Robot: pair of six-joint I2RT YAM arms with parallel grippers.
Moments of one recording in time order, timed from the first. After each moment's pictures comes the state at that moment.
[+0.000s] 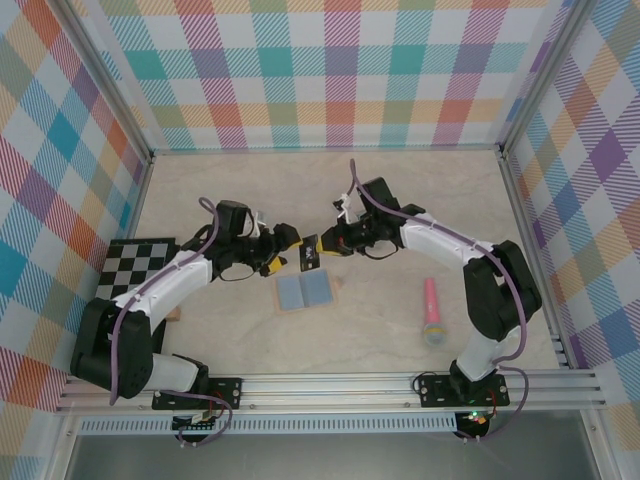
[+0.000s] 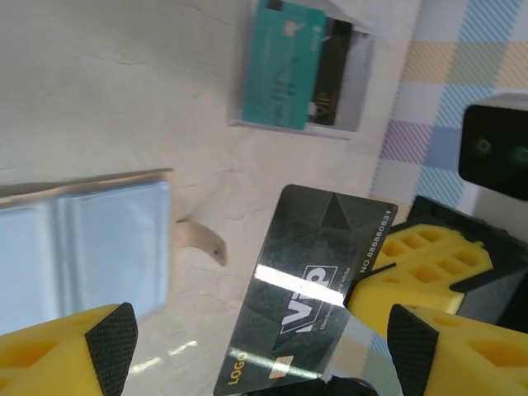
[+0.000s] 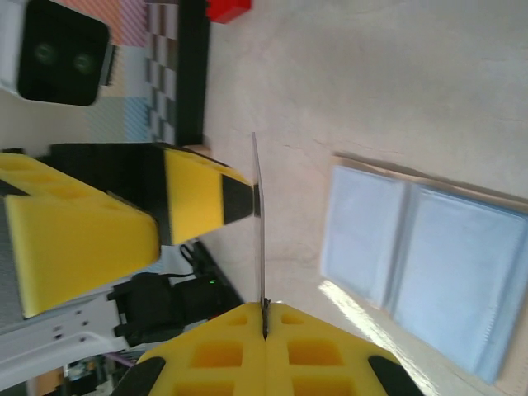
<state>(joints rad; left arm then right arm) -0.34 1.36 0.83 -0.22 0.67 -1.01 0.55 1.72 1.20 -0.34 -0.87 0.67</state>
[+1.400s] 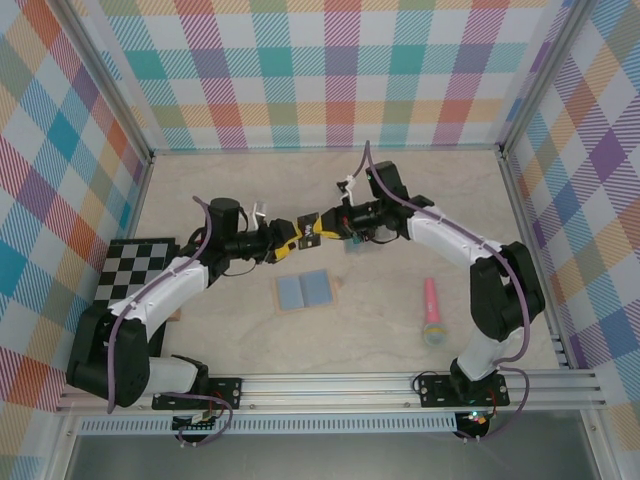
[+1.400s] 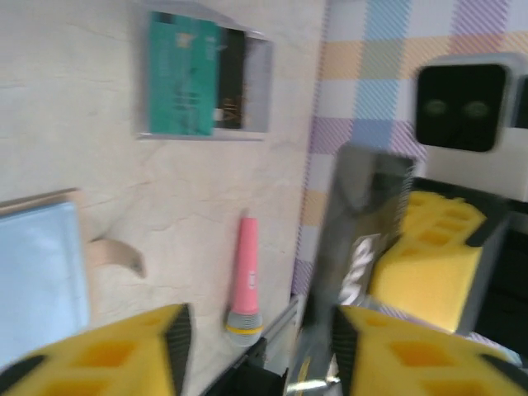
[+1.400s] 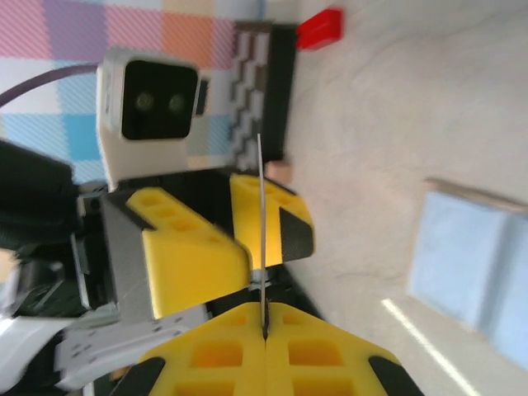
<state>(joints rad) -0.32 1.31 0.80 -0.10 0.71 -1.05 0.49 1.71 1.30 -0.35 -0.93 0.77</state>
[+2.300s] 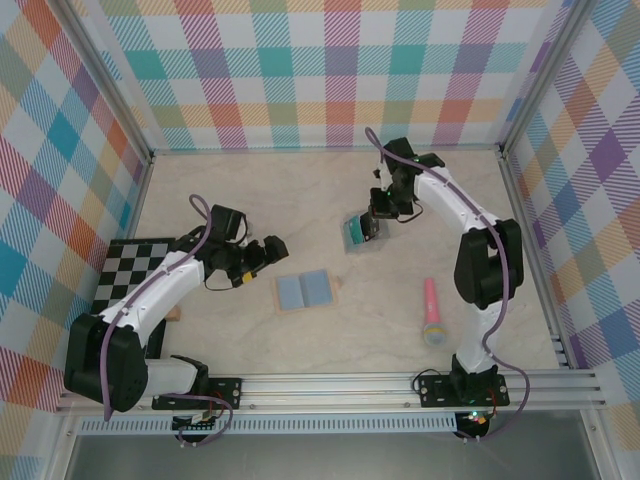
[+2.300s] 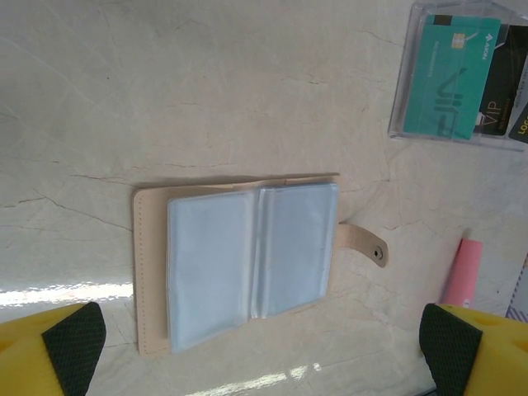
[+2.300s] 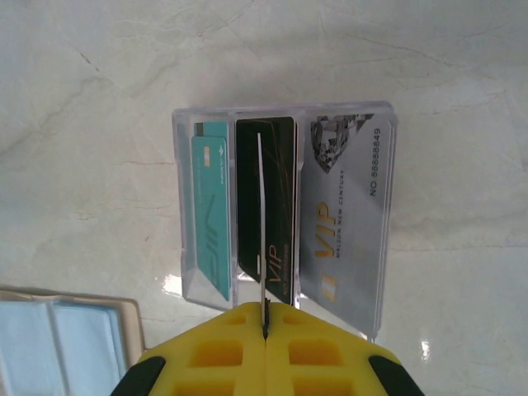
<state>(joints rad) -0.32 1.29 0.90 -0.64 0.36 -0.75 0.35 1.96 1.73 -1.01 -0.19 0.25</state>
